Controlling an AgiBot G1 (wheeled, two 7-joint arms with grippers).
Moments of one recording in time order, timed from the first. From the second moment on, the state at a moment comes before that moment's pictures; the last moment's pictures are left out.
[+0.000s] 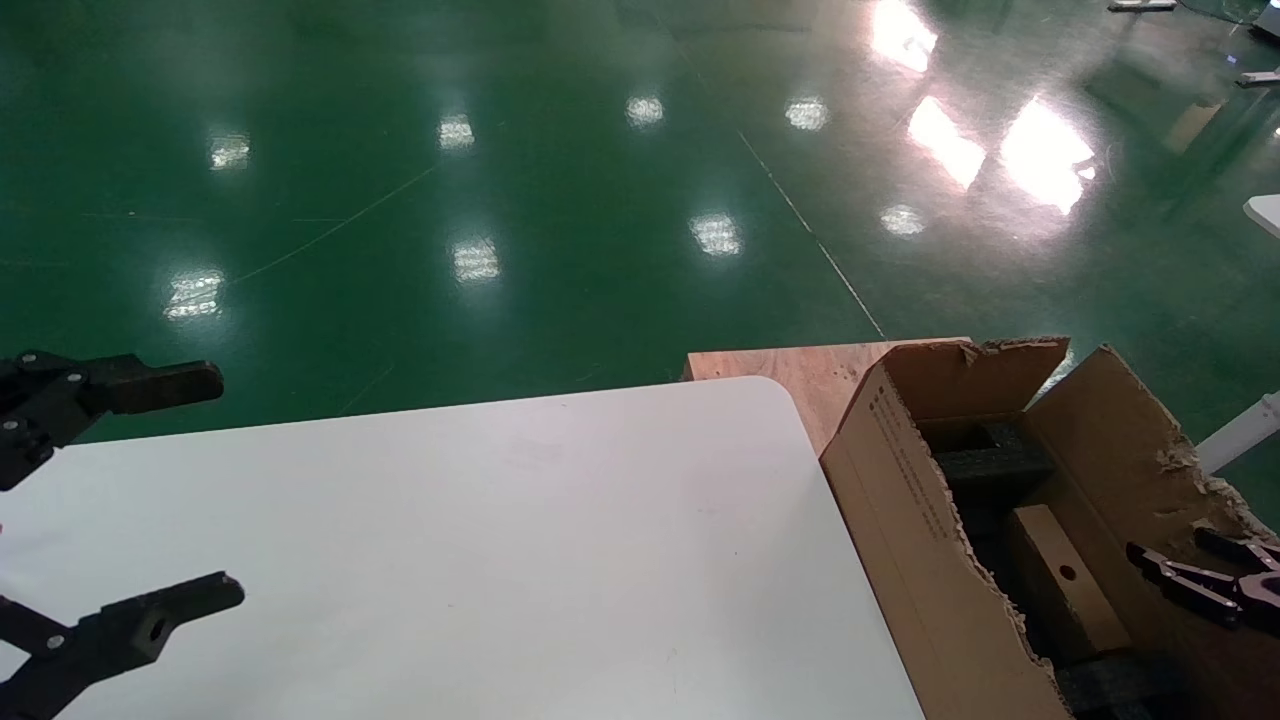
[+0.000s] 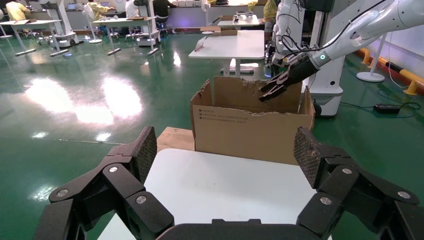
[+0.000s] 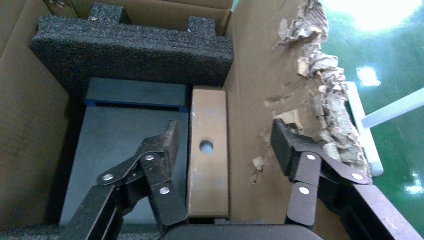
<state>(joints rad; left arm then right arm) -1.09 0.57 0.37 -1.25 0.66 1.45 -0.13 2.84 0.34 -2.84 0.85 -0.45 -0.63 -0.09</state>
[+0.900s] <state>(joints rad) -1.09 0.57 0.37 -1.25 0.66 1.45 -0.13 2.84 0.21 -2.67 1.15 -0.42 -0.65 -0.20</state>
